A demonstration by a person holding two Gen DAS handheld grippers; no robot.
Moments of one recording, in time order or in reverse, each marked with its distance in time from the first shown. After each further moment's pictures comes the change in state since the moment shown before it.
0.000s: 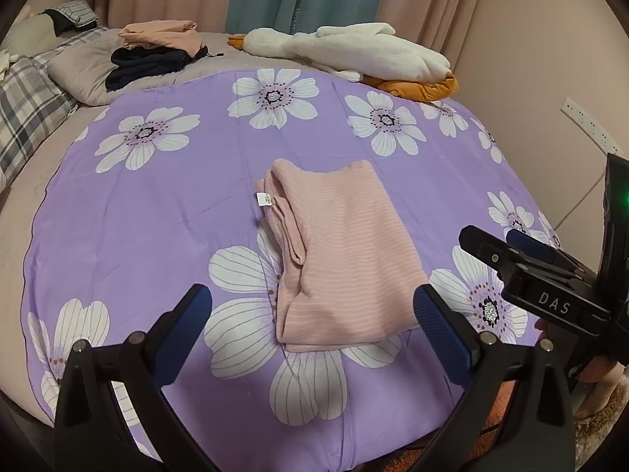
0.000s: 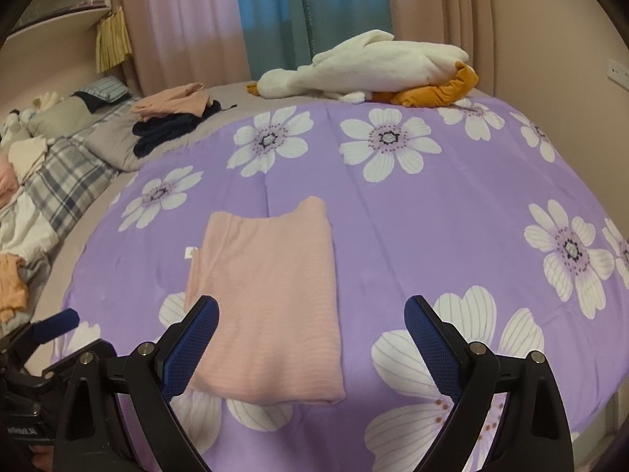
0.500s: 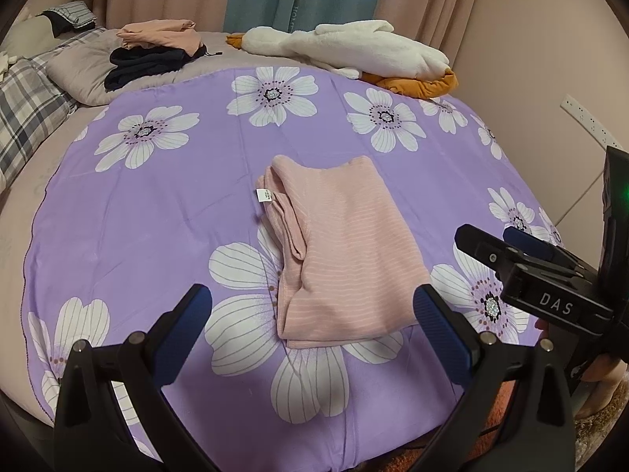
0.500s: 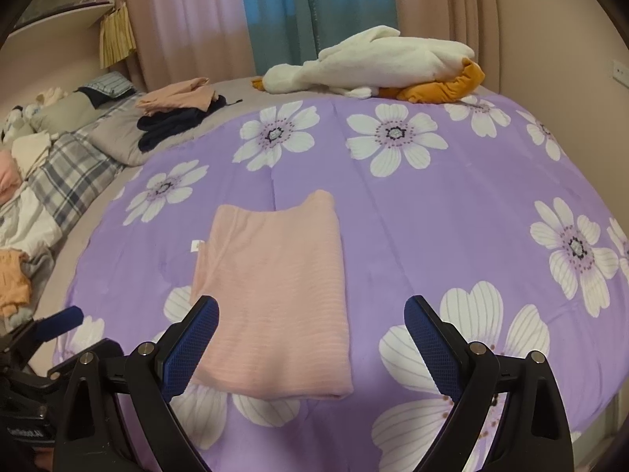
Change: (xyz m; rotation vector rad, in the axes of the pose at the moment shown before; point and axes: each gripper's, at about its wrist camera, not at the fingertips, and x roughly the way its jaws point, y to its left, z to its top) left arm 0.000 -0.002 -0.004 0.010 0.004 0.003; right arm 0.002 0.006 -0.004 -0.005 0.014 0.020
